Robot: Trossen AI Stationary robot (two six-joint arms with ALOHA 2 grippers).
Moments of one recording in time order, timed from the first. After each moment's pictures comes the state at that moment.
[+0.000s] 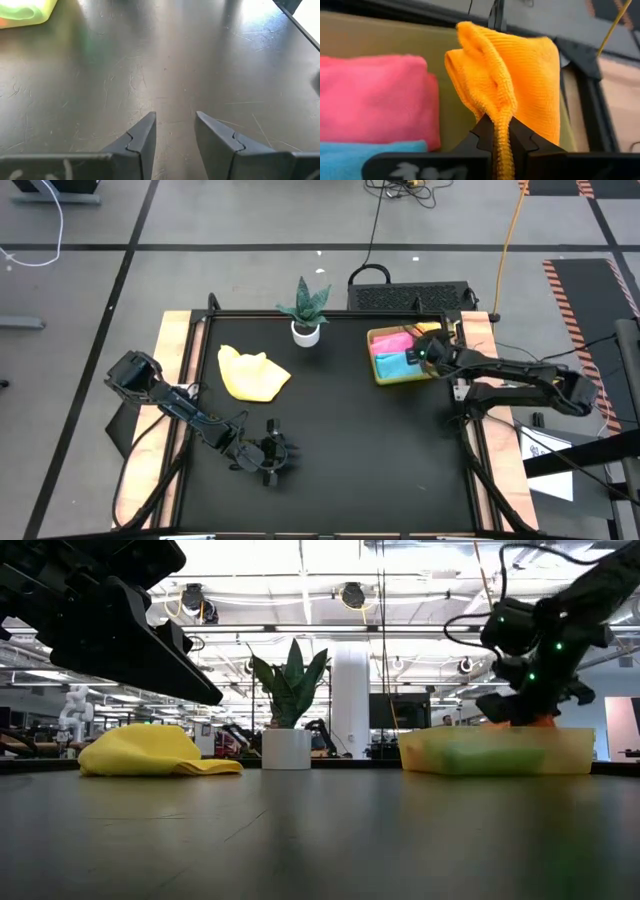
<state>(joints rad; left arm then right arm) -0.57 1.62 0.63 0.37 -0.45 -0.29 -0.58 1.01 0.36 -0.35 0.72 0.55</state>
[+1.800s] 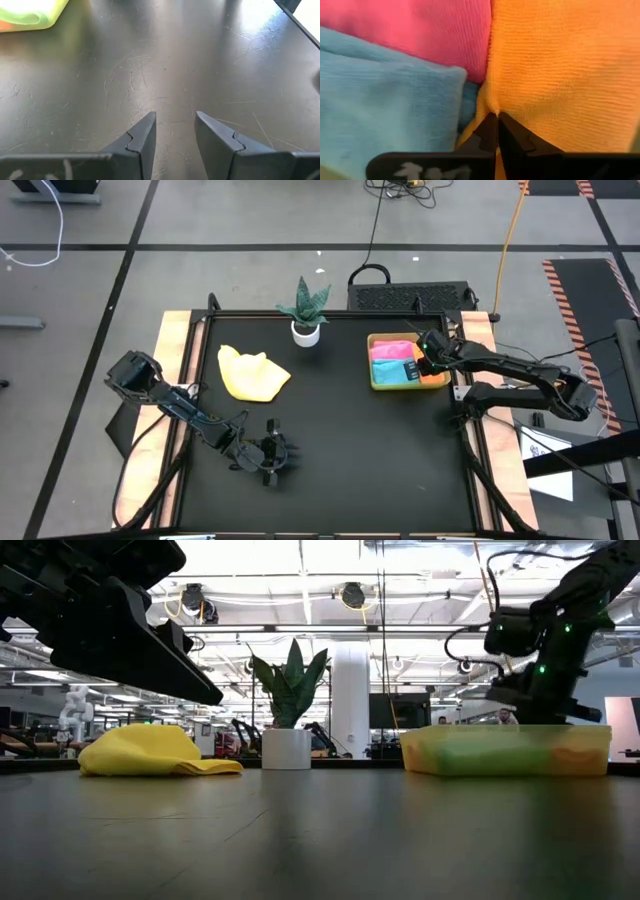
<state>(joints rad) -0.57 1.62 0.63 0.37 -0.45 -0.28 -0.70 1.00 0.43 -0.62 0.08 0.54</state>
